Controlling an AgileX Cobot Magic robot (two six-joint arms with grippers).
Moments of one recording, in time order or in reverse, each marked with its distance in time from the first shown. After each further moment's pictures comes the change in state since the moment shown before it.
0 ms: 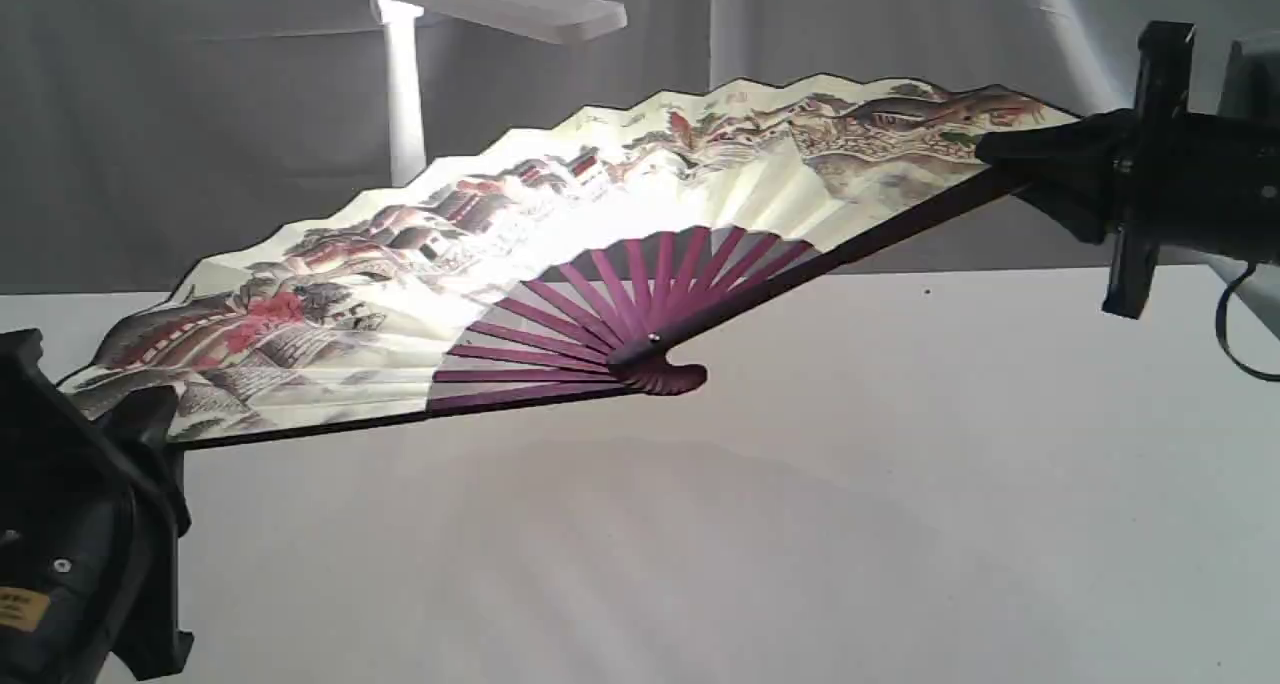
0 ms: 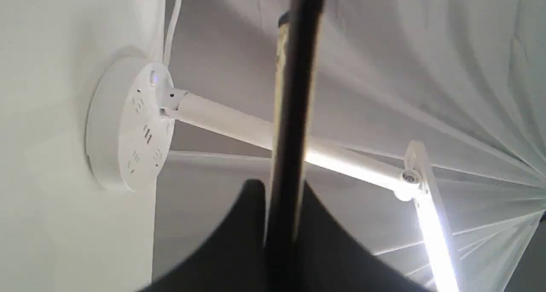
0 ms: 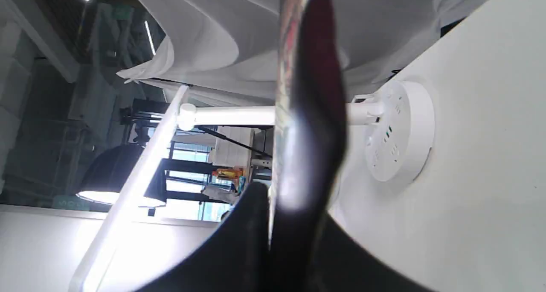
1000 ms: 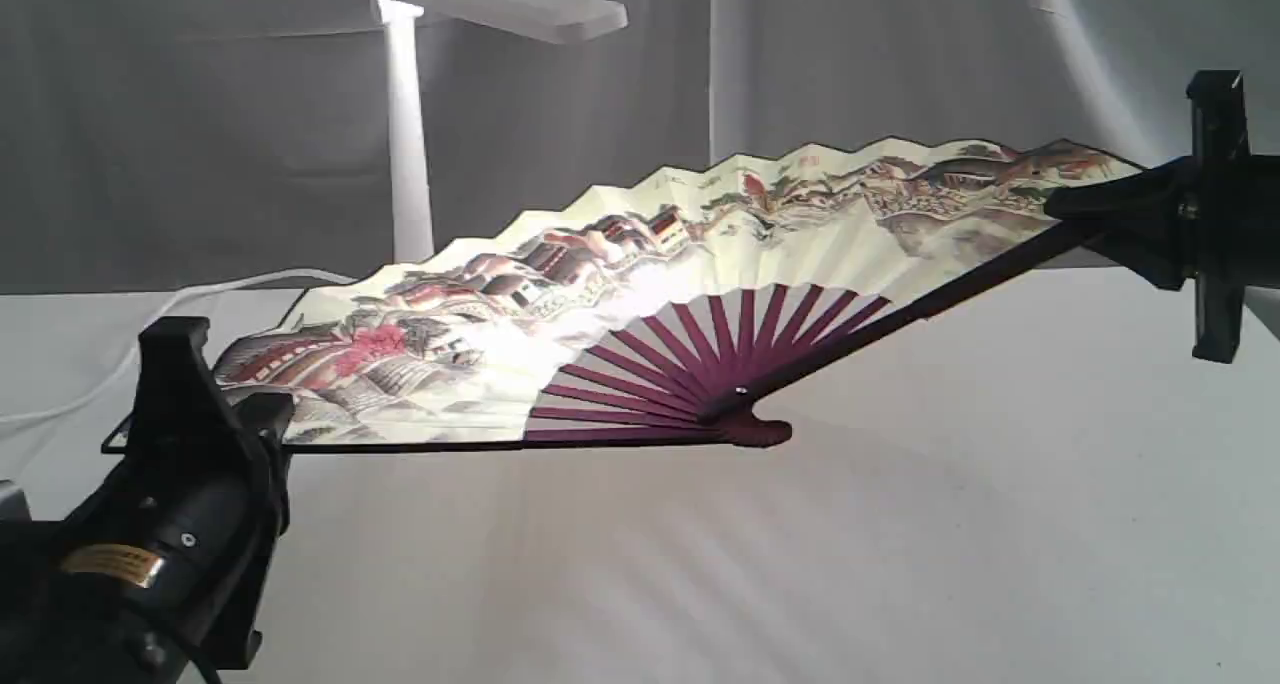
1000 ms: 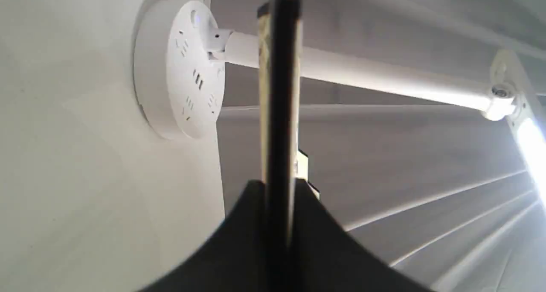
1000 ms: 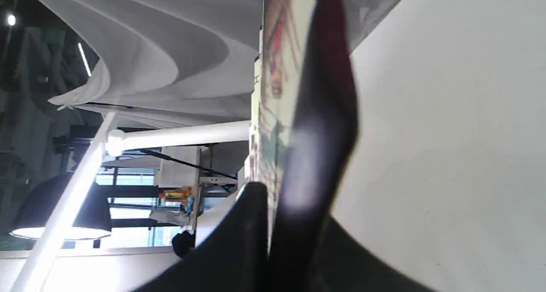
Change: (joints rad) left arm 0.006 0.091 -0.102 0.082 0.157 0.141; right arm -0.091 0.000 0.000 -0.163 -0.064 0.073
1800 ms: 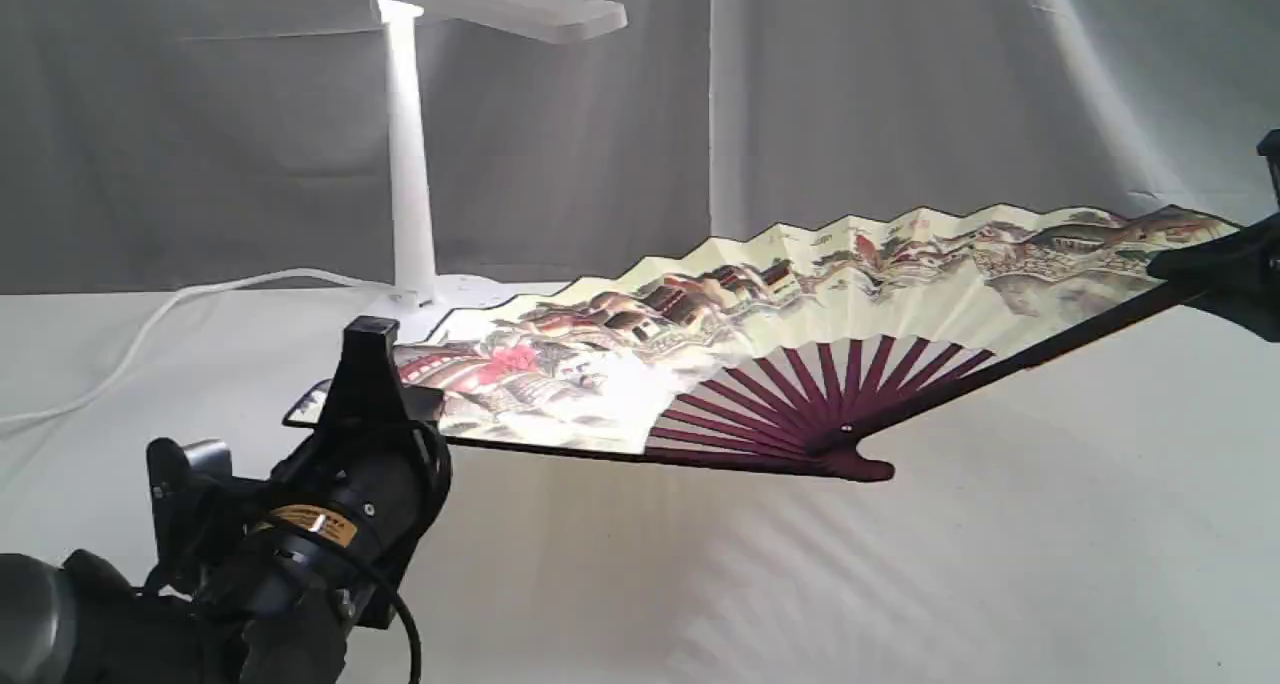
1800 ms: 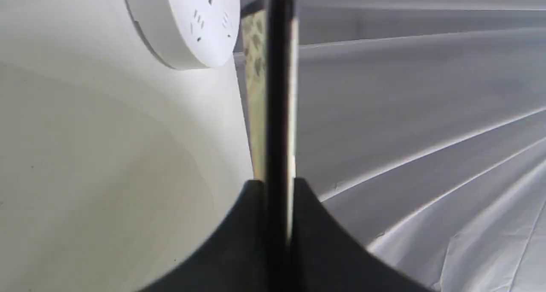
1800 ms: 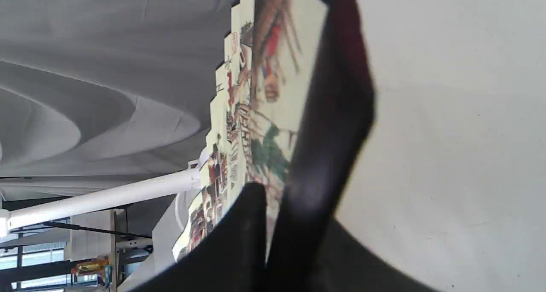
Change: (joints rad) left arm 0.002 0.266 -0.204 0.170 0.016 -0.073; right arm -0.098 0.000 0.000 -0.175 -0.127 0.093
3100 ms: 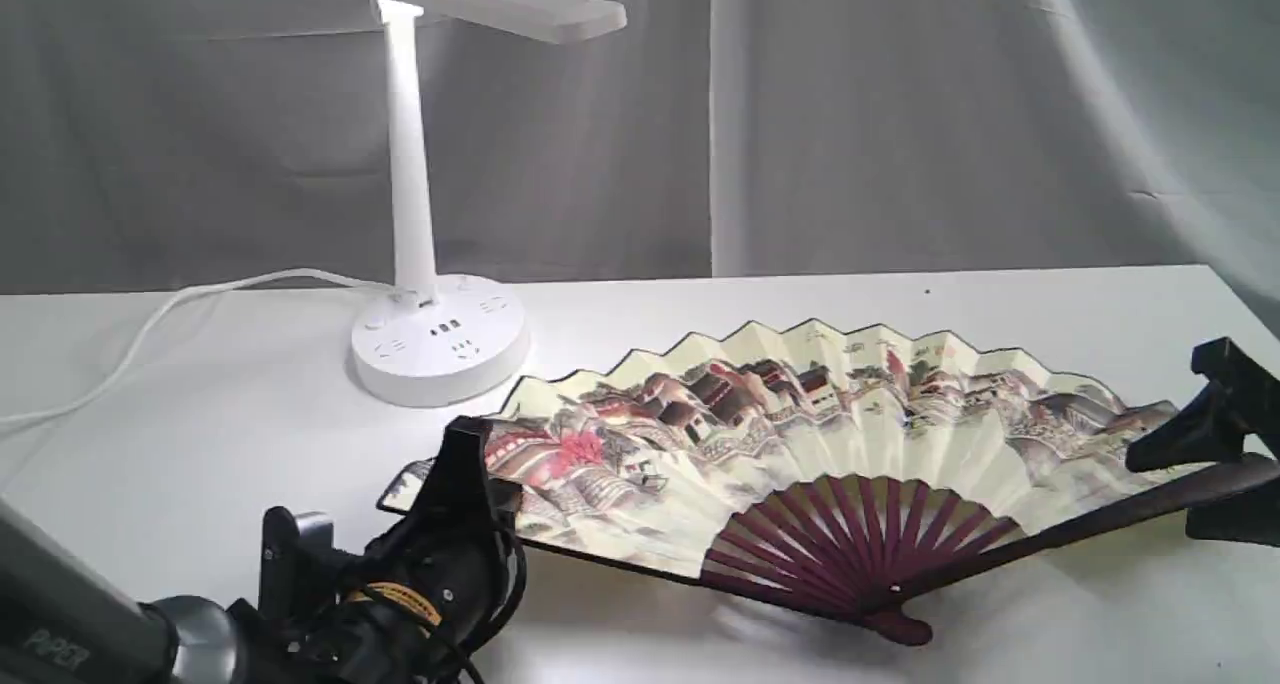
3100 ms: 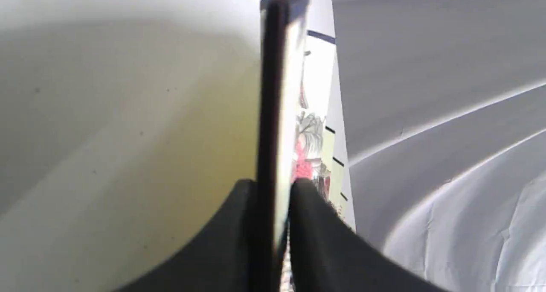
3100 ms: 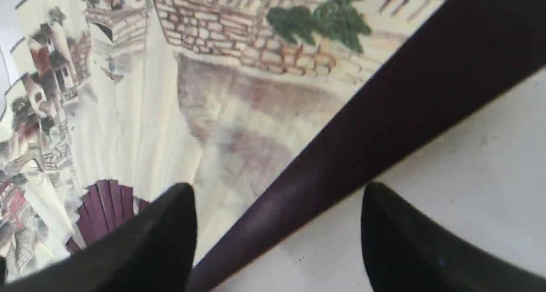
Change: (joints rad) left arm 0.001 0.246 -0.062 0.192 -0.016 -0.149; right arm -0.001 0.152 0.000 -0.417 -0.030 0.012
